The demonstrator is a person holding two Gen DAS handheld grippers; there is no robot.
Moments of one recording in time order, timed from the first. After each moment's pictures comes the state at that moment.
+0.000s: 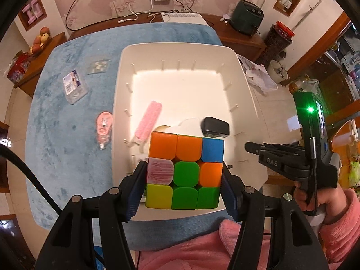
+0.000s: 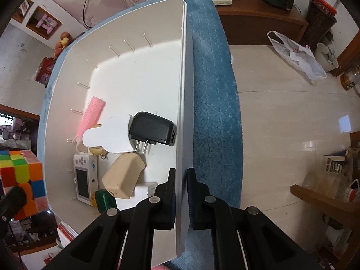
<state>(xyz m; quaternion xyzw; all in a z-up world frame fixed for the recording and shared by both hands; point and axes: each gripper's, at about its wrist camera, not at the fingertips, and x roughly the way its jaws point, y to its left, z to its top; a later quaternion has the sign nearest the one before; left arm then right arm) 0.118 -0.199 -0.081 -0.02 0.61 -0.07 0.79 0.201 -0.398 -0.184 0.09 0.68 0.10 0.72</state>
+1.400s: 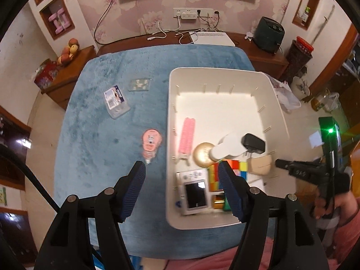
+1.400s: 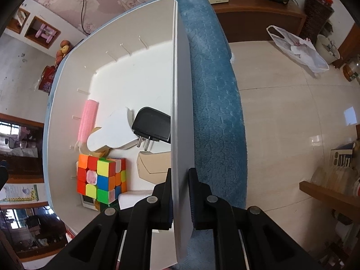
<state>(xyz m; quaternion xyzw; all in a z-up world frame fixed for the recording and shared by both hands) 0.117 -0.146 -0.057 0.02 0.56 0.00 0.83 0.197 -0.406 -0.192 0.12 0.67 0.09 0.72</state>
